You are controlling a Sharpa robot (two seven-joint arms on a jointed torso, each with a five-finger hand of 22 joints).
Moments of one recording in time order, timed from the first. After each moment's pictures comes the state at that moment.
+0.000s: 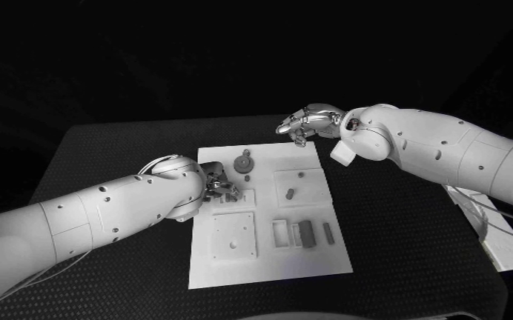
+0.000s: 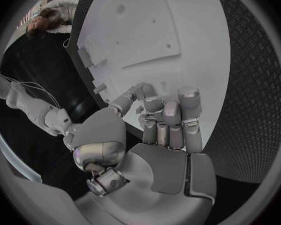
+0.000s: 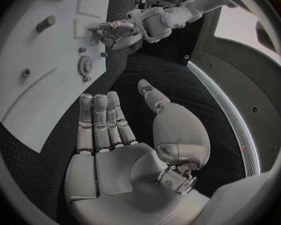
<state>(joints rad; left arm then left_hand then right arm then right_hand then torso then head) 1.18 -0.55 -0.13 1.30 -1.16 -0.01 -0.52 0.82 -0.06 0.57 -0.22 0.14 1.18 0.00 0.25 1.20 1.24 -0.11 1.11 0.88 1.13 -0.20 1.46 0.82 0.02 1.30 -0.27 0.85 1.31 1.27 -0.67 -0.07 1.08 -0.53 0.18 0.10 0.90 -0.09 0.49 -0.25 0.07 0.79 0.19 0.20 0.64 0.81 0.09 1.11 0.70 0.90 -0.01 1.26 0.84 0.25 0.81 0.08 1.02 1.30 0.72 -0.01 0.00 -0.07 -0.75</state>
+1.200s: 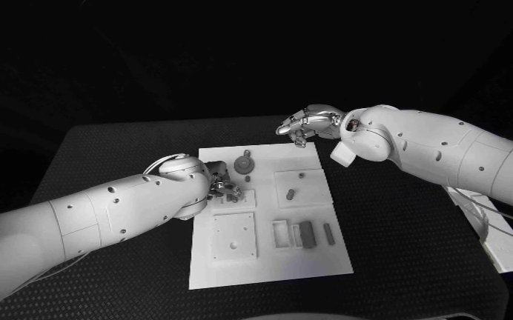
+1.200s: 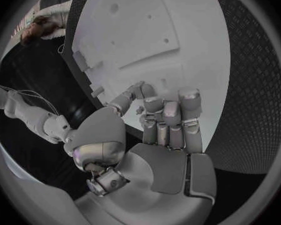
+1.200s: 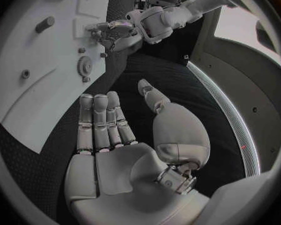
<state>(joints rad) 1.18 -0.52 -0.13 1.28 -1.23 0.01 -0.54 0.84 -0.07 0.57 -0.22 0.15 1.18 0.00 0.25 1.20 1.24 -0.11 1.11 0.88 1.13 -0.20 1.46 0.82 0.02 1.29 -0.27 0.86 1.31 1.27 -0.67 -0.07 1.08 -0.53 0.18 0.10 0.90 -0.09 0.49 -0.25 0.07 0.79 0.19 0.20 0.64 0.81 0.09 1.11 0.70 0.90 -0.01 1.26 0.84 0.25 0.81 0.08 1.02 1.30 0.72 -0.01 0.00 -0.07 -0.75</state>
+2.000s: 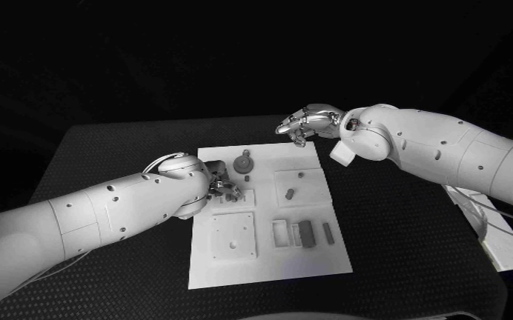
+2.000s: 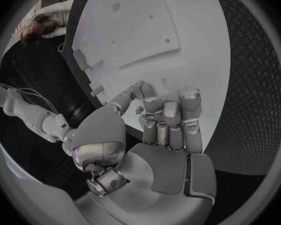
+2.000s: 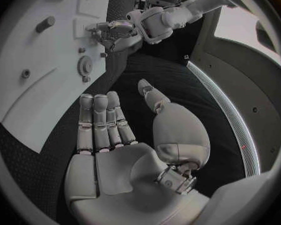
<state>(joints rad) 1.19 -0.52 -0.13 1.28 -1.21 0.01 -0.55 0.85 -0.08 0.51 -0.19 0.25 1.22 -0.01 0.24 1.17 1.25 -0.11 1.11 0.87 1.13 -0.20 1.46 0.82 0.02 1.30 -0.27 0.86 1.31 1.27 -0.67 -0.07 1.08 -0.53 0.18 0.10 0.90 -0.09 0.49 -0.25 0.07 0.79 0.19 0.20 0.64 0.81 0.09 1.11 0.70 0.90 -0.01 1.26 0.84 0.25 0.81 0.08 1.02 1.30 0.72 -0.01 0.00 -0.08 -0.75</state>
